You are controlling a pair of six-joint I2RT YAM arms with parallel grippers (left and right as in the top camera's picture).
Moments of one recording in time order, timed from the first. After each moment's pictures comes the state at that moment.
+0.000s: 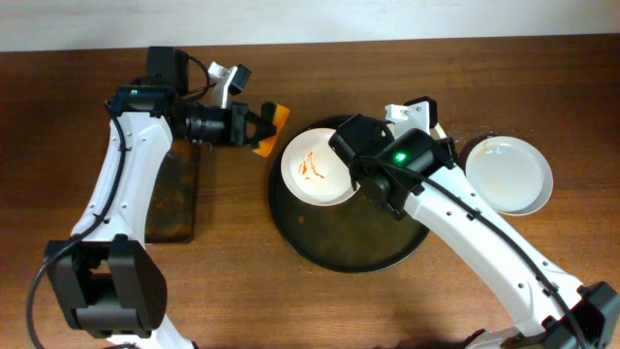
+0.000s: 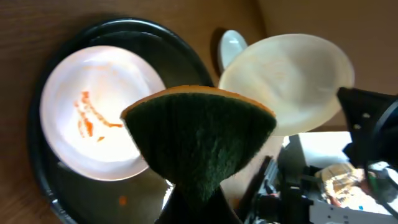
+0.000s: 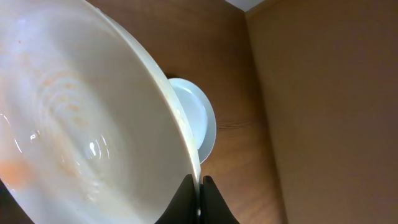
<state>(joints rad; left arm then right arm) -0.05 1.85 1.65 -1.01 0.96 0.06 0.62 1.61 1.56 -1.44 0.98 0.56</state>
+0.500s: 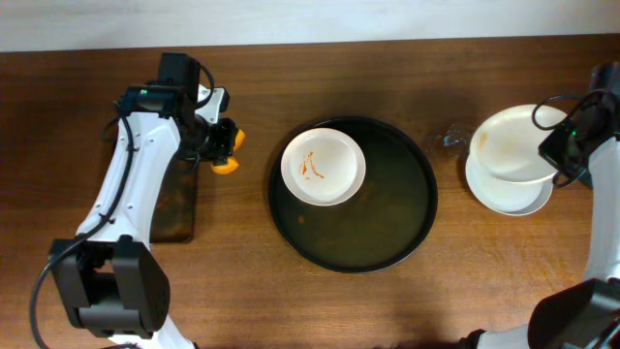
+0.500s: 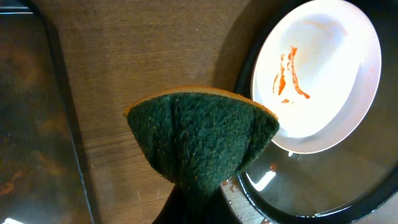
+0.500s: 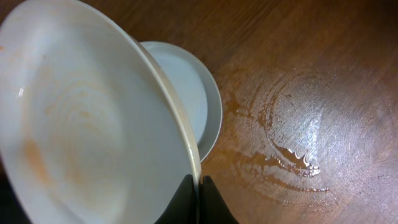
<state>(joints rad) -0.08 1.85 1.65 -1.12 0.23 -0.05 -0.39 1.63 1.56 -1.15 0.23 0.45</state>
